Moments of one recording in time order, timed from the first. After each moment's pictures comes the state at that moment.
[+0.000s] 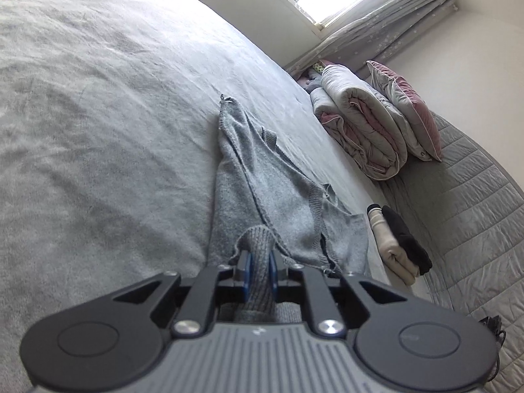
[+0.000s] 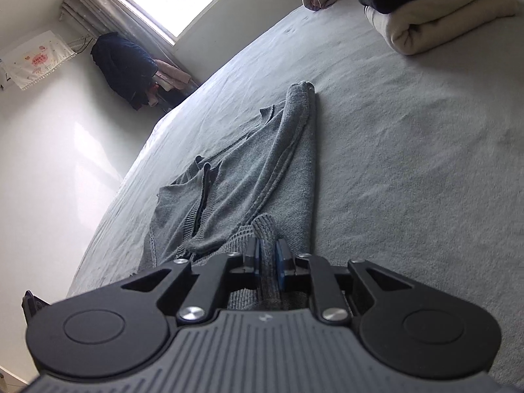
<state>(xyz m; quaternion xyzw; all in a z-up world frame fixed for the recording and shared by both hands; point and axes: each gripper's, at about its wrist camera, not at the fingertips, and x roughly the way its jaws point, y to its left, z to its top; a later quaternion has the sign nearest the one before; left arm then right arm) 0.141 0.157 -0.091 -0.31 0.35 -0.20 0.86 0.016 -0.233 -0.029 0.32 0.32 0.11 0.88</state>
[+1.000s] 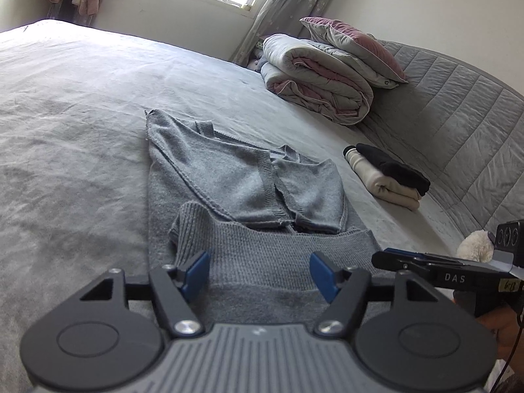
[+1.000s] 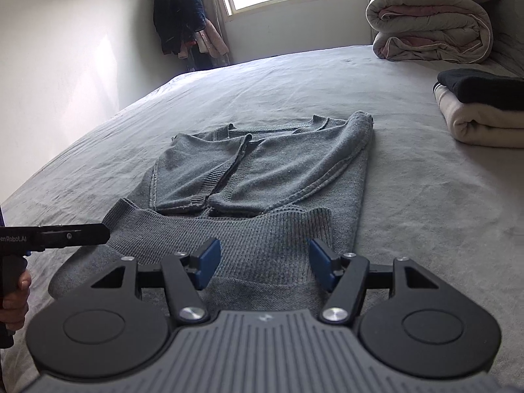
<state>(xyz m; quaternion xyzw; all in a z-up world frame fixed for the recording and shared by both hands) 0.098 0.107 -0.061 -0.13 0.33 -0.25 0.90 0.003 -0.178 -0.015 0.10 0.31 0.13 0.94</state>
